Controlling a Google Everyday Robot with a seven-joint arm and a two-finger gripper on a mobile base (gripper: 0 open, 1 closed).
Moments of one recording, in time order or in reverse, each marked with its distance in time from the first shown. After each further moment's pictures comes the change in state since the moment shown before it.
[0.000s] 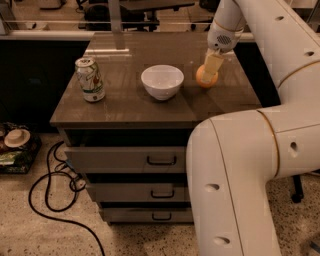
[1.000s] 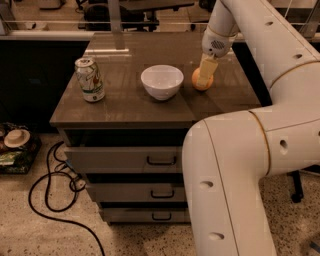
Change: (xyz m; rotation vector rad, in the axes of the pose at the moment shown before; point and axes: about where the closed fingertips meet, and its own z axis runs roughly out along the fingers) arm -0.009 0.001 0.022 -0.035 -0.002 -0.009
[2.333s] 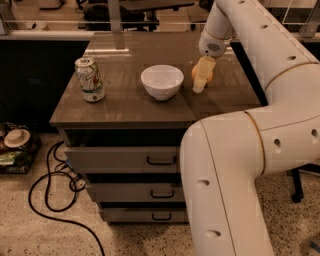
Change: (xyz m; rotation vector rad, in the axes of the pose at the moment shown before) arm -0.009 -0.017 0.013 0.044 -0.024 0.000
